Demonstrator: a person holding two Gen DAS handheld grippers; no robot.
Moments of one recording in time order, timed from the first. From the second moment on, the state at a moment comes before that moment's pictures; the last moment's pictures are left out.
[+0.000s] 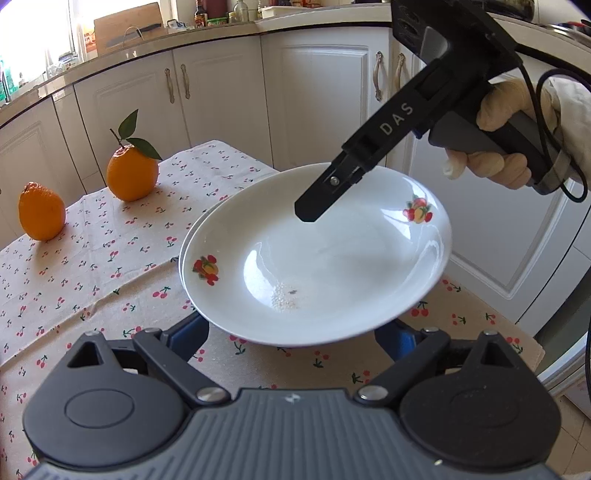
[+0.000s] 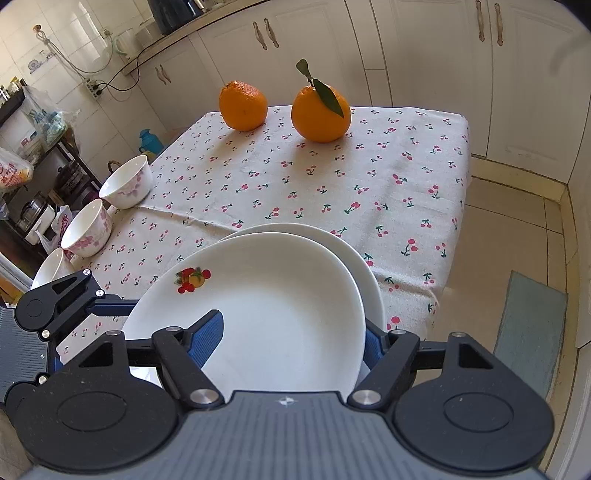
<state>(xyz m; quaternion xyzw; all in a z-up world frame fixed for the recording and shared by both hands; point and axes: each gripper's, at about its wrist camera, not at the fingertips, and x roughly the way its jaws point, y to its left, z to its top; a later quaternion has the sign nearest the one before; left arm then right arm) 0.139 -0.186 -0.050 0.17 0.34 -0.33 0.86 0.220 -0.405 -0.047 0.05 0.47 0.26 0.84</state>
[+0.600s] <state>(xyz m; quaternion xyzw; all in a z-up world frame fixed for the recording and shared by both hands) 0.139 -0.184 -0.052 0.17 0.33 -0.35 0.86 0.208 -0.407 -0.040 0.04 0.47 0.24 0.85</state>
